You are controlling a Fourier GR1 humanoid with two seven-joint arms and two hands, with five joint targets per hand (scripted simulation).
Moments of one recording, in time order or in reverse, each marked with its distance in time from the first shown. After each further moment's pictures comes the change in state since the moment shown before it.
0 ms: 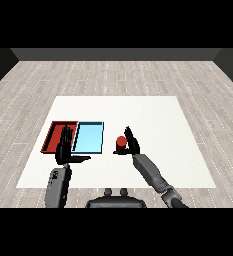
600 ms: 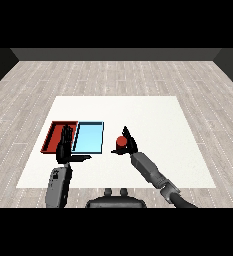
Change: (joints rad) left arm -0.006 -0.009 -0.008 -0.018 -0.011 0.023 0.016; right arm -0.101 0.000 0.117 0.154 -0.154 0.000 -0.071
